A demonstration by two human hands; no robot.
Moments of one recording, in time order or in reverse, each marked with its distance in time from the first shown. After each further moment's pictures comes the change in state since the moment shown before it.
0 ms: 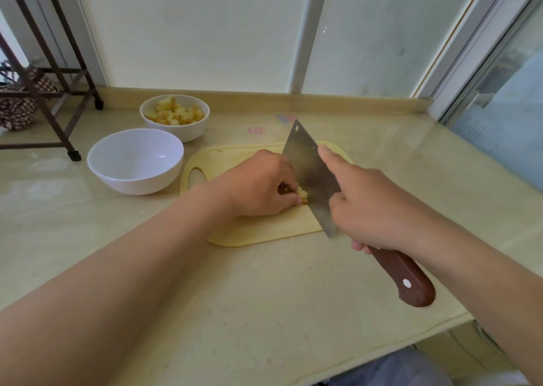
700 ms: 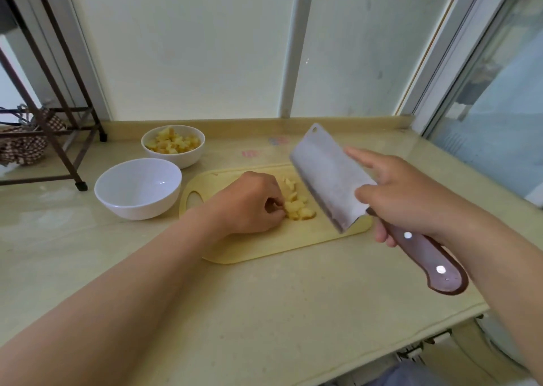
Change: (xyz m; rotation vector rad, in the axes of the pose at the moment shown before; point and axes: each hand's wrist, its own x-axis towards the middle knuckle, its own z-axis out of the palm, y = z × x) left_hand -0.004 0.006 -0.006 0.050 0.004 -0.083; right_hand -0.010 0.039 -0.040 0.368 0.123 0.049
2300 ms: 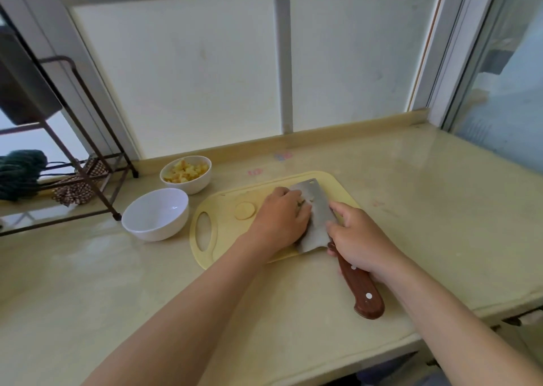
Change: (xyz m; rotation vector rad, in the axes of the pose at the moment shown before) left_hand 0.039 0.057 0.044 0.024 -0.021 -0.538; right_hand 0.030 0.070 0.066 0.434 -0.018 -0.001
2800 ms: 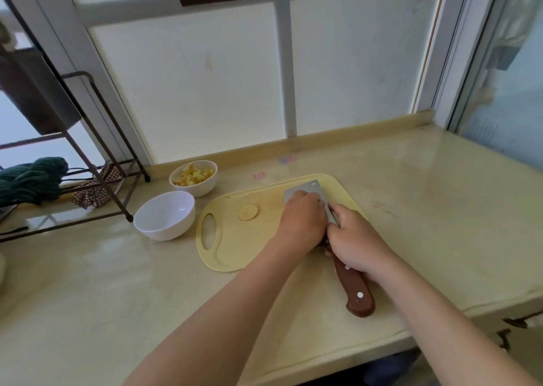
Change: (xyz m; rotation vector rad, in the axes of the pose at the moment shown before) left_hand 0.000 0.041 0.015 0.006 0.041 -0.003; right_hand -0.002 -0.001 0.000 -0.075 -0.026 -0.031
